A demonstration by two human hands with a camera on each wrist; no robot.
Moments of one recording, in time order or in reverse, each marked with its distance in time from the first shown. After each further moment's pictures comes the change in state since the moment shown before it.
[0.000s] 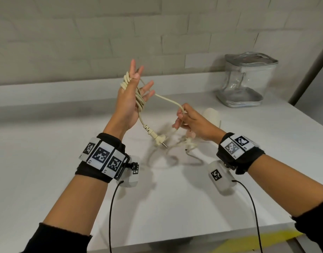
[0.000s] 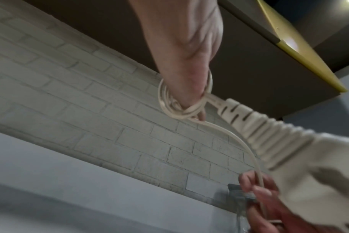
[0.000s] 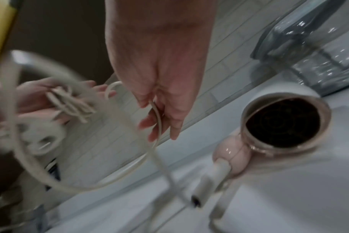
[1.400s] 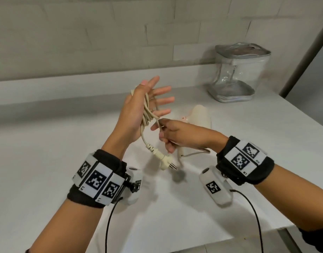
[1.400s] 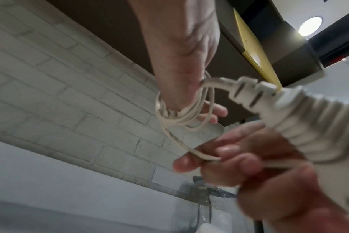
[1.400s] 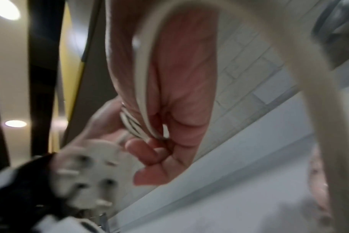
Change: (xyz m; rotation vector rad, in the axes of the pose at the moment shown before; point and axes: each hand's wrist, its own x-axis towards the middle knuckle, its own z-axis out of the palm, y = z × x) left_hand -0.010 -0.022 0.046 0.025 -0.116 -0.232; right_hand -0.023 -0.034 0.010 -0.102 -0.303 0.221
